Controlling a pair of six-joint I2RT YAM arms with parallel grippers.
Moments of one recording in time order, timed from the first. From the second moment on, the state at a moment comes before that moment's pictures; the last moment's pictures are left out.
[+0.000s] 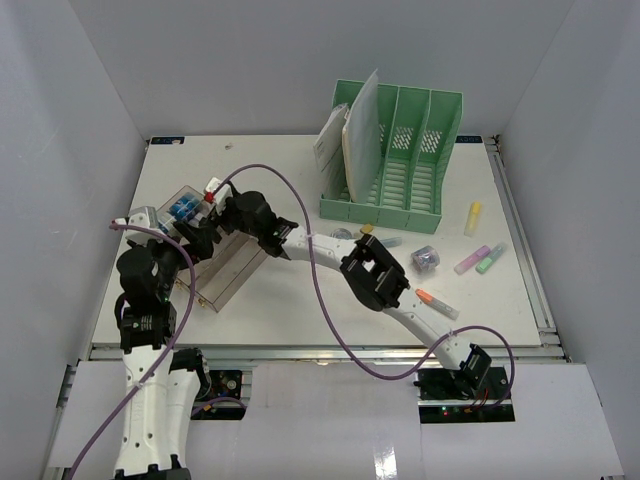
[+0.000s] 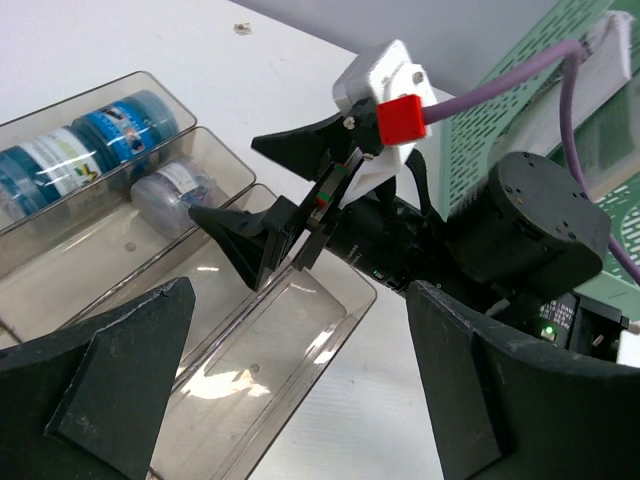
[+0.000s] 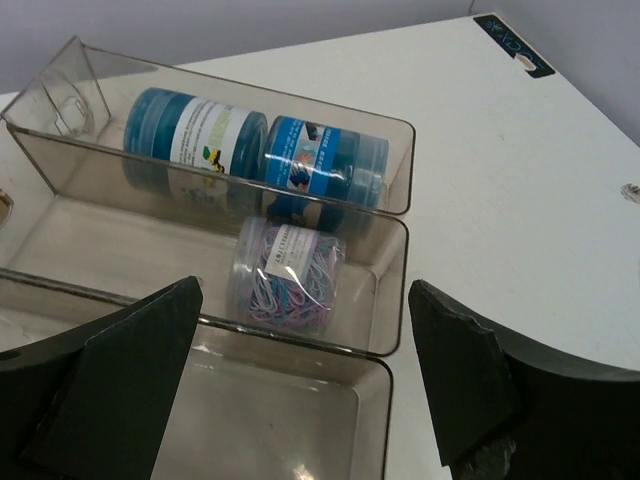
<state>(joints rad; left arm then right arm) 0.13 0.52 0.58 -0.21 0.19 -0.36 1.01 2.63 2.19 0.36 -0.11 -0.16</state>
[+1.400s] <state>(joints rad) -0.76 1.84 1.38 -0.38 -0.12 -0.49 -0.15 0.98 0.73 -0.49 -1.18 -0.55</state>
